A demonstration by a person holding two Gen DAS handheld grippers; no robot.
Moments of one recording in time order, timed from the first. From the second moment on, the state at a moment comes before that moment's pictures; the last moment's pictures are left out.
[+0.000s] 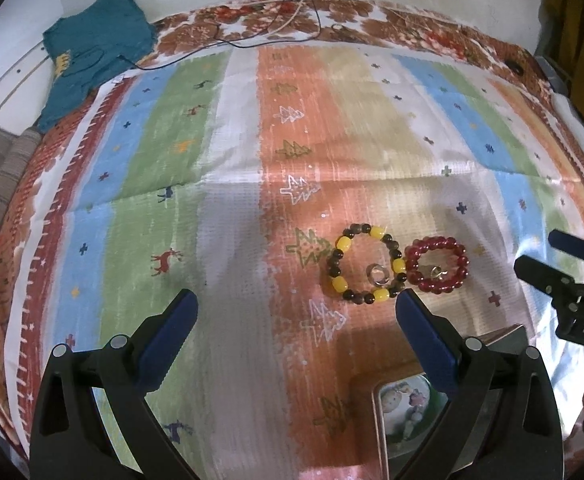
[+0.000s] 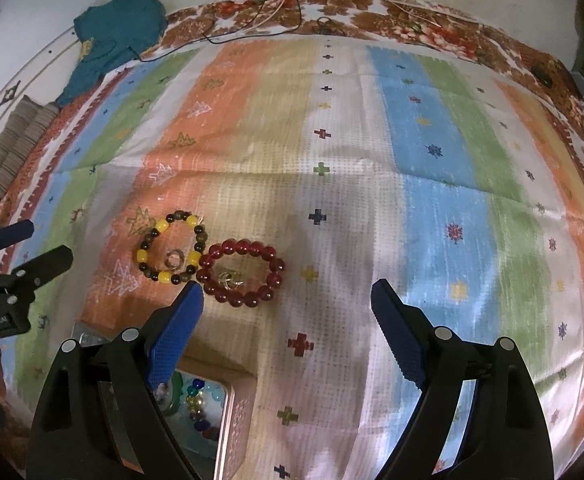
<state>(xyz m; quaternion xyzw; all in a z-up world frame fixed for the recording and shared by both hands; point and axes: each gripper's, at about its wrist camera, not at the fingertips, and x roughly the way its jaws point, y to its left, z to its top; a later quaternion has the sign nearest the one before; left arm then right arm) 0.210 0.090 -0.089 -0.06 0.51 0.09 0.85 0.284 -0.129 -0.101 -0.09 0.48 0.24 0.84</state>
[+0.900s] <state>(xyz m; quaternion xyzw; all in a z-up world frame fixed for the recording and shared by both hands) 0.258 0.087 -0.145 -0.03 0.56 0.08 0.82 0.322 -0.103 -0.153 -0.14 0.53 0.22 0.81</state>
